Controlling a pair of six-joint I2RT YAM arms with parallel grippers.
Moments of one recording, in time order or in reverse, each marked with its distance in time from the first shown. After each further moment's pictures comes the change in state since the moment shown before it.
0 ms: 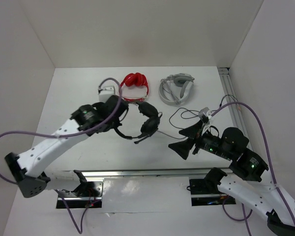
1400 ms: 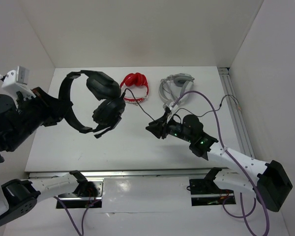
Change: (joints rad) left arm 0.154 -0.256 0.832 -0.326 0.201 0.210; right arm -0.007 0.533 -0.272 0.897 -0.104 -0.121
